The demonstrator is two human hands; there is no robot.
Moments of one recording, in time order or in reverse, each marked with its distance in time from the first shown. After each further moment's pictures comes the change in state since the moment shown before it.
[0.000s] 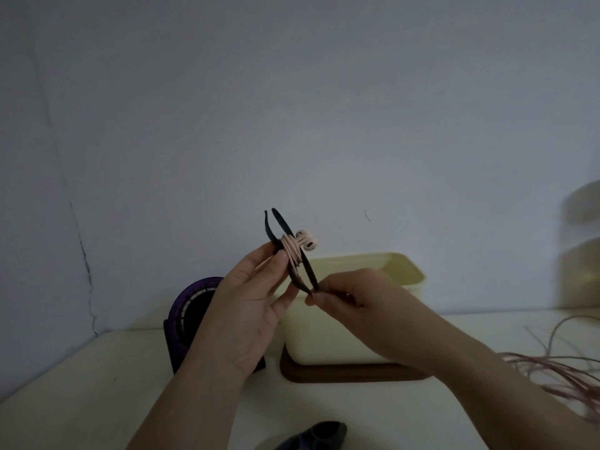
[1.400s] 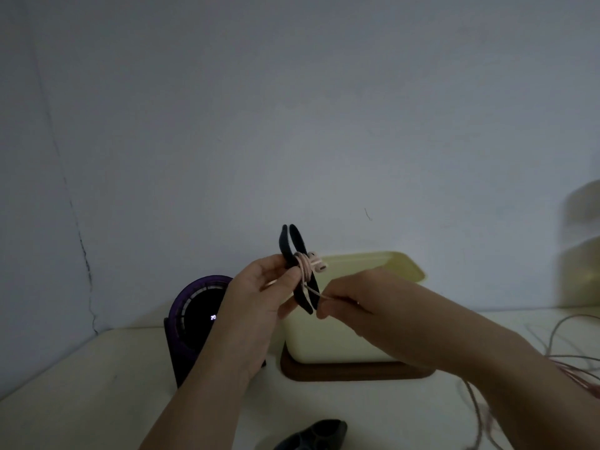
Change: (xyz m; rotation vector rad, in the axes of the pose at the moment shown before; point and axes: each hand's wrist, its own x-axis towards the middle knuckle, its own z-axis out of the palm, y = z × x) left_hand -0.003 -0.007 -0.001 0.358 0.024 0.012; right_hand -0.006 -0.011 -0.015 -0.213 -0.123 -0.028
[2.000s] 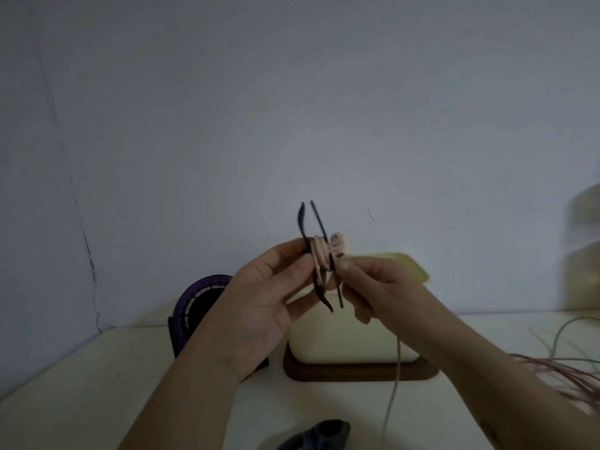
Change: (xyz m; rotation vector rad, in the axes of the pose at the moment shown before) left_hand -0.009 0.023 0.003 -0.239 -0.274 -0.073; right_hand 0.014 0.020 0.020 0.797 0.206 0.076
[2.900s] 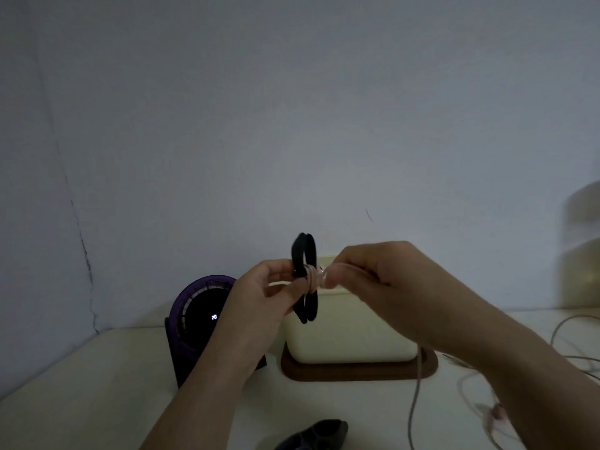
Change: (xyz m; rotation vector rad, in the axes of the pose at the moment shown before) left_hand 0.011 -0.023 -0.015 0.521 0.305 0.073; right_hand -0.016 -0.042 -0.009 -0.662 -0.029 -0.159
